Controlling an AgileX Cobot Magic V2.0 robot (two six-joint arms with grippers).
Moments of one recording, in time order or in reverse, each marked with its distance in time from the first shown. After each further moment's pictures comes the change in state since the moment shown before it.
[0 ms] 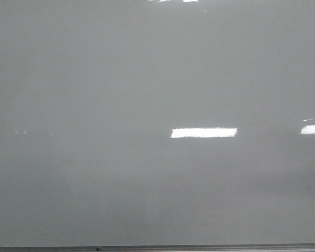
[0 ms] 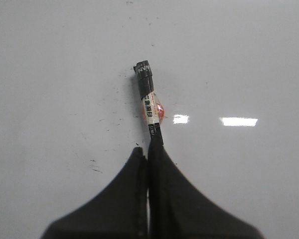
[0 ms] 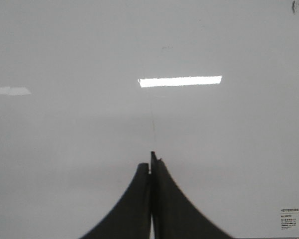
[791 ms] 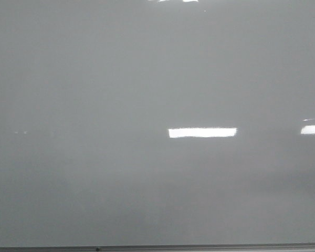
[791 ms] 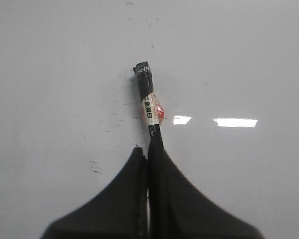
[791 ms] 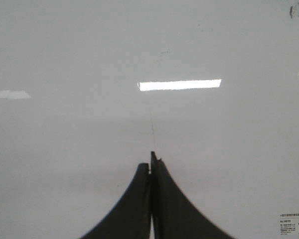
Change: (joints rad) left arm 0.000 0.000 0.000 0.000 -0.008 0.000; right arm 0.000 0.000 0.000 0.000 -0.019 0.000
